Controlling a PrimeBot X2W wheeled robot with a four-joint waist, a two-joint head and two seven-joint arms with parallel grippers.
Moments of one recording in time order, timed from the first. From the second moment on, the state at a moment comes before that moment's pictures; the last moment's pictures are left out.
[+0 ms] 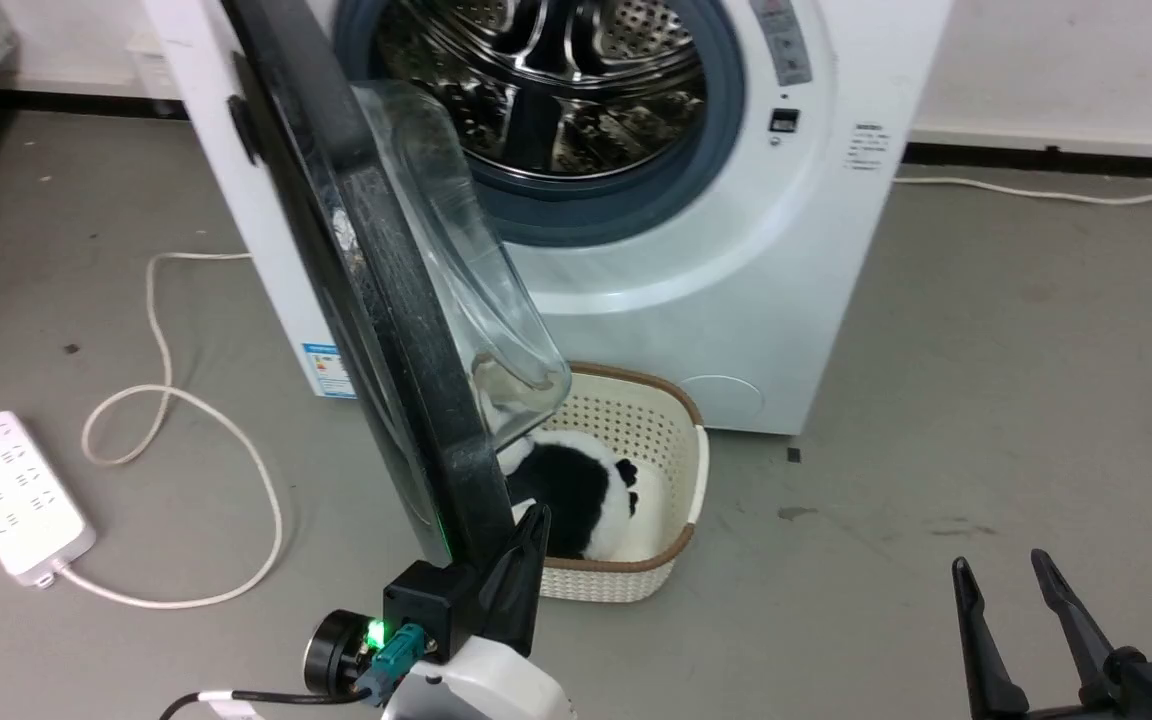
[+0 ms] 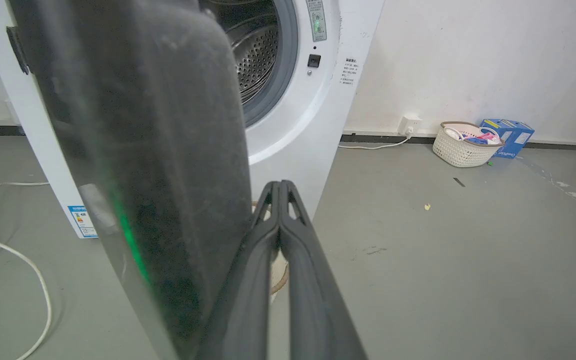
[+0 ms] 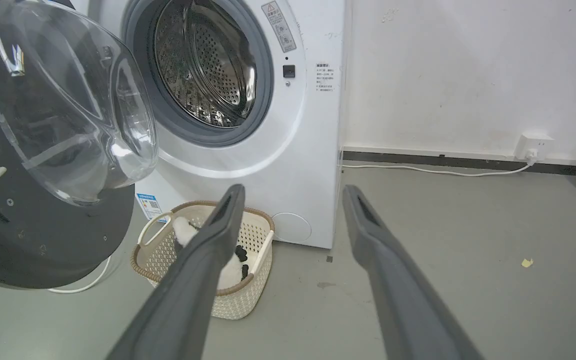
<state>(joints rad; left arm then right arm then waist) -0.09 0.05 -0.37 0.11 -0.23 0.06 -0.10 0.13 -0.05 -0.08 0.03 0.10 0.13 -0.26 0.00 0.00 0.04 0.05</state>
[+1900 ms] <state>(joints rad) -0.25 0.33 0.04 0.25 -0.42 0.09 -0.23 0.07 -0.06 -0.06 -0.03 0.05 0.13 -0.20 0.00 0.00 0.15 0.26</state>
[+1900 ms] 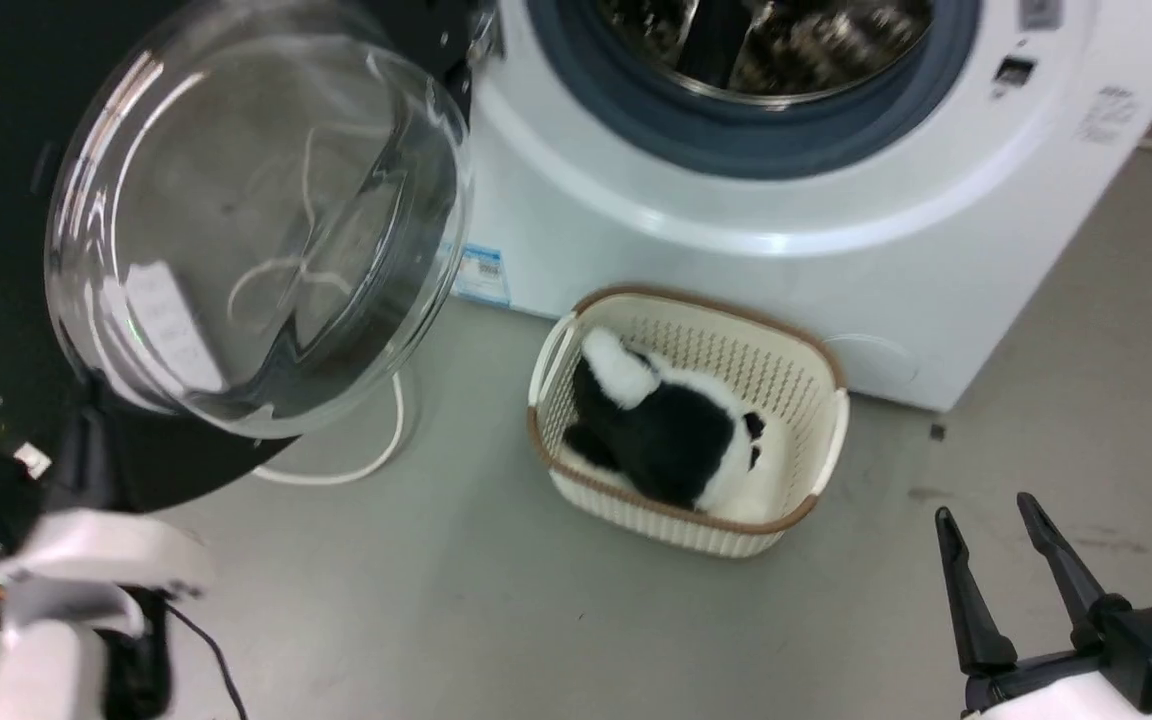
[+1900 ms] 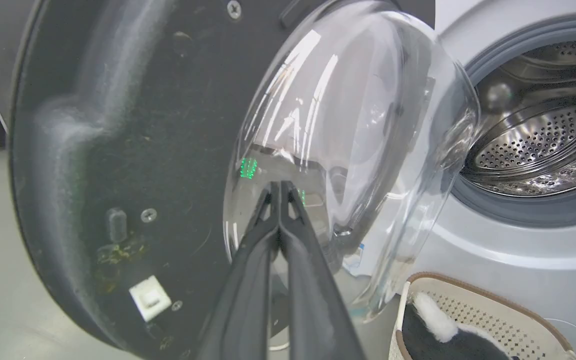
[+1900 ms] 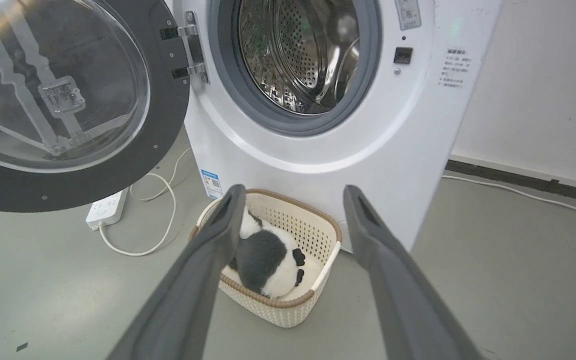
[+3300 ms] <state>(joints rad) 0.08 0.16 -0.25 0.12 -0.23 0.13 -0.26 0.10 -0.05 -0.06 0.03 0.09 0.13 -0.23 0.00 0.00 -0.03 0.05</state>
